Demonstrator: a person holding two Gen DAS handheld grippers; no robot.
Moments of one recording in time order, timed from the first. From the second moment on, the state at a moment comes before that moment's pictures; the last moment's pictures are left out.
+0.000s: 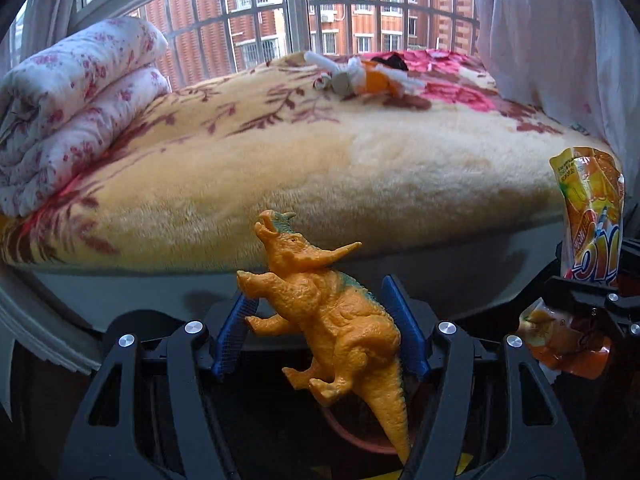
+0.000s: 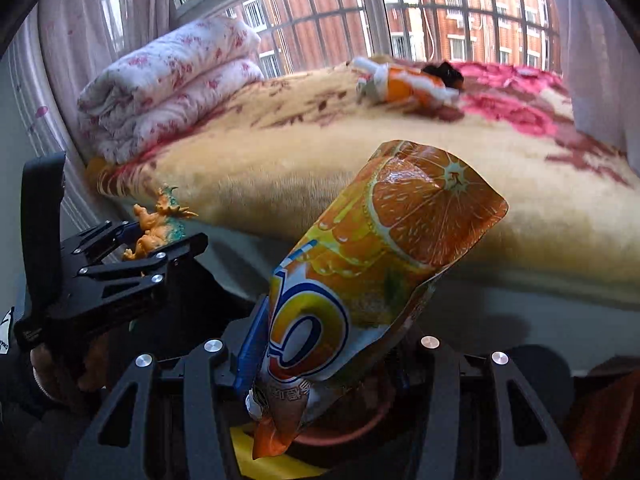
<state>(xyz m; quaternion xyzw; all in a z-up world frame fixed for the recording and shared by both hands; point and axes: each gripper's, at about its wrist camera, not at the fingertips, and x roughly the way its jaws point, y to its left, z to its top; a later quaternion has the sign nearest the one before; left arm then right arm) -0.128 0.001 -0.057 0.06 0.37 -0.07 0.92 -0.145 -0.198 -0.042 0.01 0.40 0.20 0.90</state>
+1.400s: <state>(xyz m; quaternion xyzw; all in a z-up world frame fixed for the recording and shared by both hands) -0.056 -0.005 -0.025 0.03 0.32 -0.09 0.94 0.000 -0.237 0.034 -0.02 0.34 0.16 0.93</state>
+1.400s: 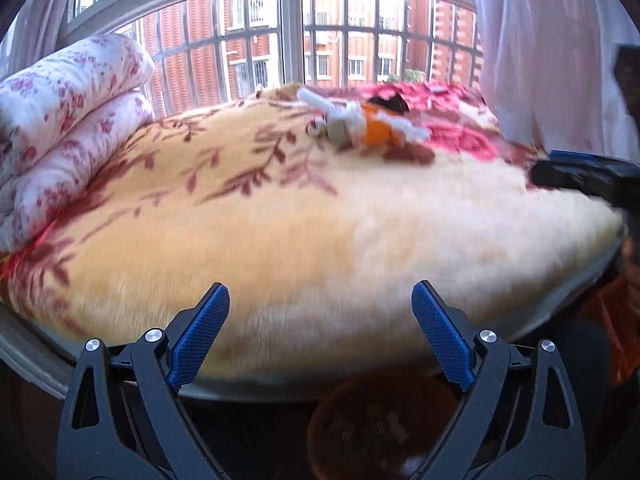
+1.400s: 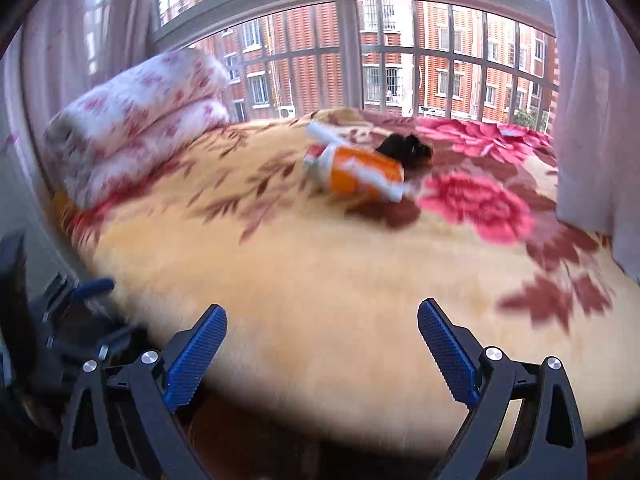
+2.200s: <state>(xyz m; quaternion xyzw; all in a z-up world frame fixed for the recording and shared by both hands) 0.019 0.011 -0.029 0.02 0.31 -0.05 0.95 0.286 -0.245 -0.067 0.54 0.43 0.04 0.73</state>
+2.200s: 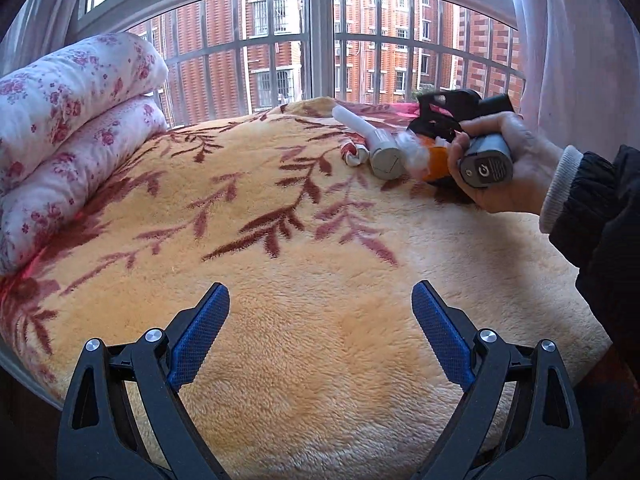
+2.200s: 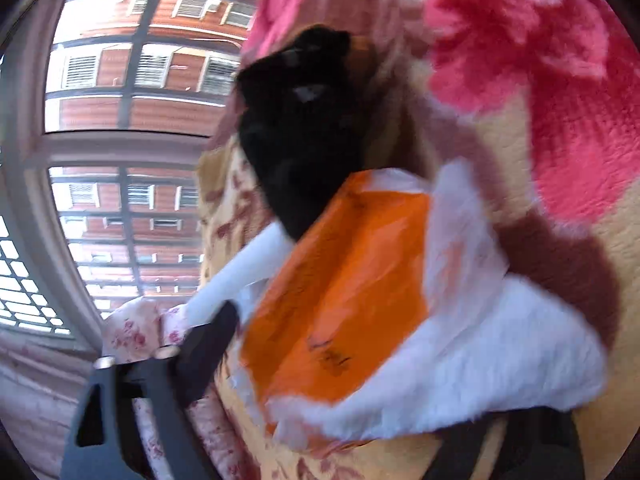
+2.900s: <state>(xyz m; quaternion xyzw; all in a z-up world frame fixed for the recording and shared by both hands) 0.222 -0.110 0.025 0.03 0.34 -0.16 0.93 0.039 -0.312 -0.036 0.25 0.31 0.12 0.91</state>
